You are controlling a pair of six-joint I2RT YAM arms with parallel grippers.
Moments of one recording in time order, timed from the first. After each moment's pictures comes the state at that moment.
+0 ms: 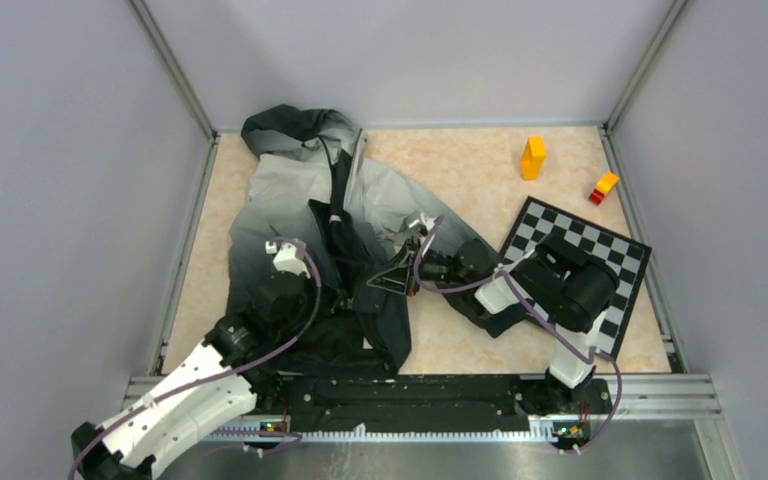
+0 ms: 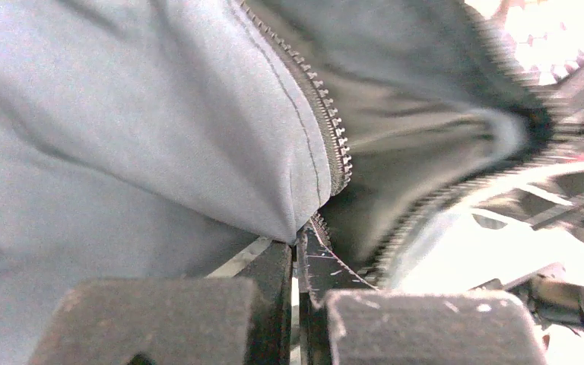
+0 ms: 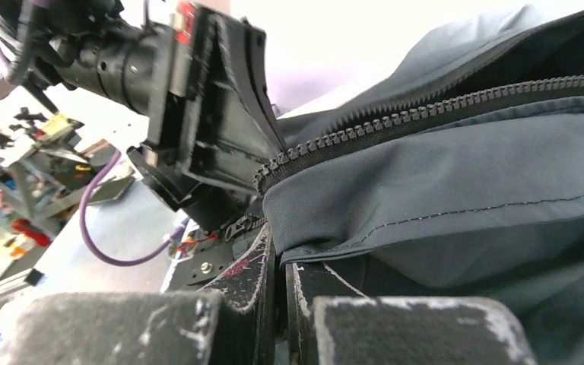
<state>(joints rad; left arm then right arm) -0.72 0.61 0.46 -0.46 -0.21 -0.82 0.78 1.84 0.59 1.50 -0.74 0.63</state>
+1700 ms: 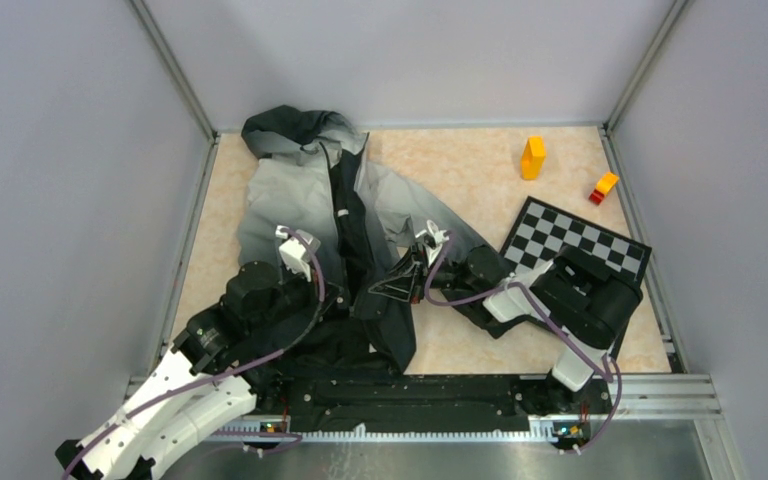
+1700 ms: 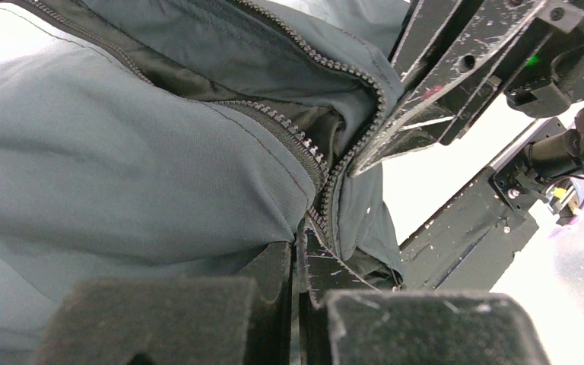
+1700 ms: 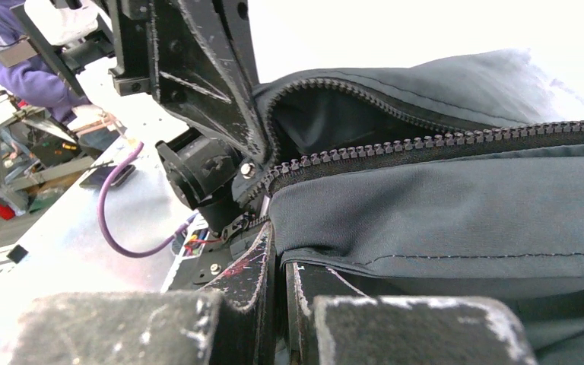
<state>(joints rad) -0.72 0.53 0.69 -0.58 0.07 -0.34 0.83 1.71 0.54 1.50 -0.75 0.55</state>
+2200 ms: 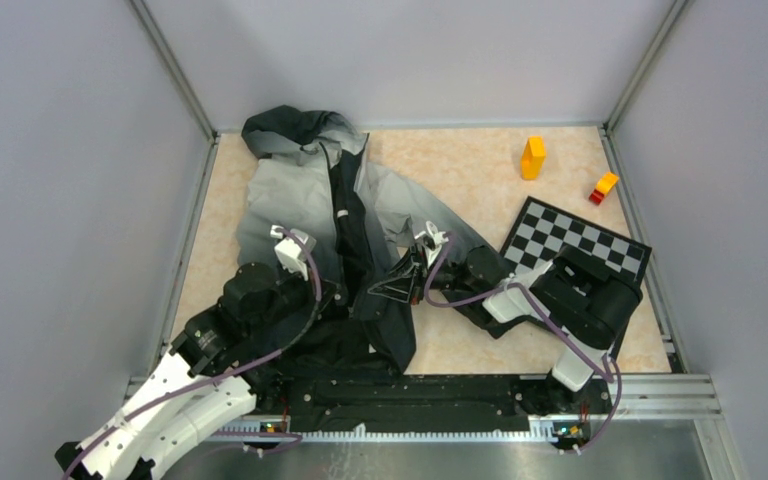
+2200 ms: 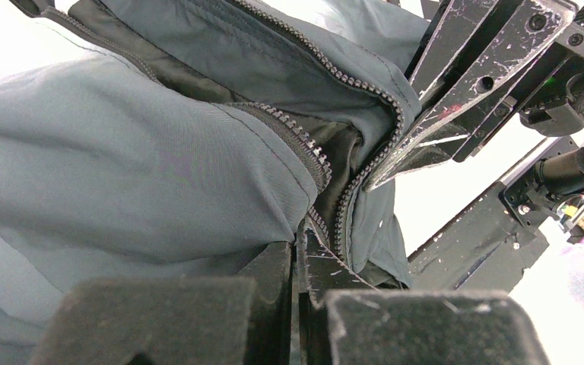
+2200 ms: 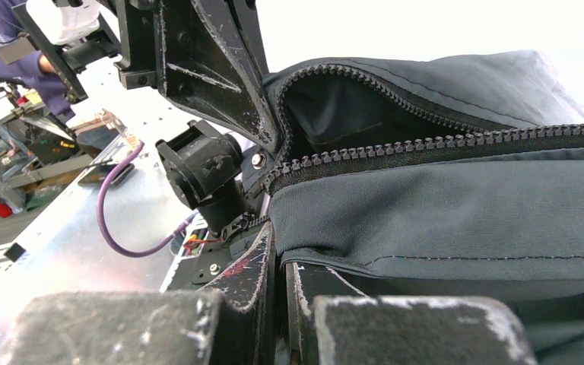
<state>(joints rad) -0.72 0.51 0.69 -0.57 0.03 -0.35 0.84 1.71 0.54 1.50 -0.75 0.54</state>
